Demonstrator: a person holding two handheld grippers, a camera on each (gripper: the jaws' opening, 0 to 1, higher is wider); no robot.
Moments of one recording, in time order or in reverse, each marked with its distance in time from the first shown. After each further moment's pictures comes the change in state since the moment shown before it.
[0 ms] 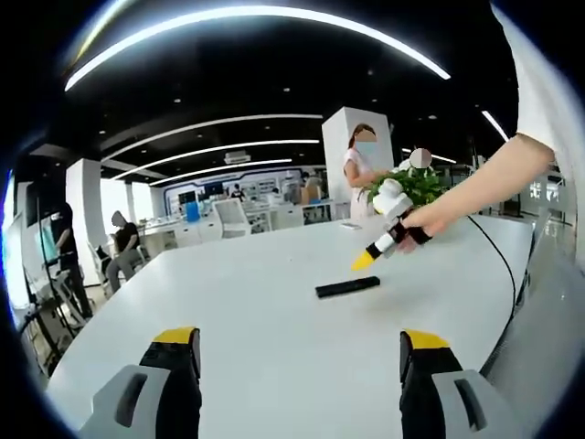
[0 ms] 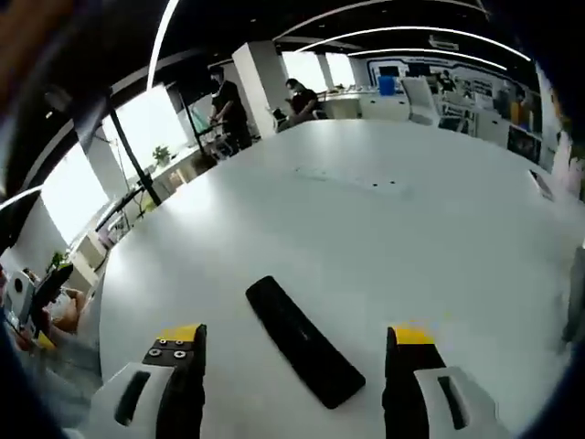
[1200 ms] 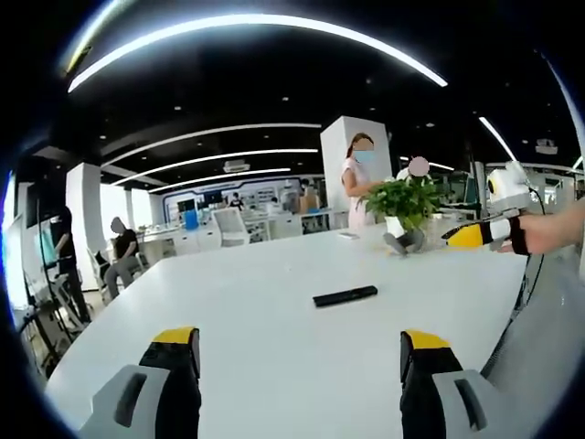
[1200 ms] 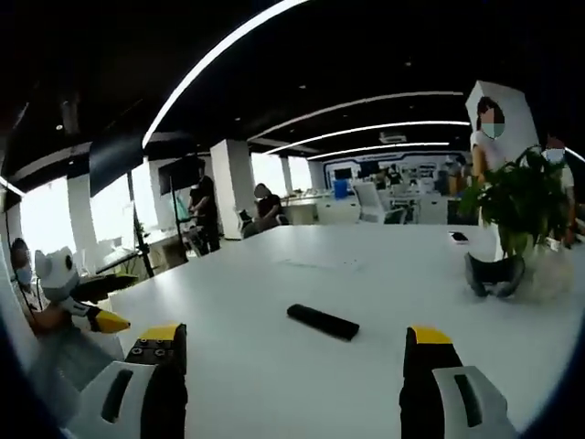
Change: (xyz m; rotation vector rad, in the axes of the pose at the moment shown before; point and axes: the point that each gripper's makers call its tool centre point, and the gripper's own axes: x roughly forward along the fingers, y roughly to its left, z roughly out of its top) left arm -0.003 -0.002 0.007 0.005 -0.042 -0.007; right arm -0.186 0.085 -0.044 -0.093 -0.402 -0.223
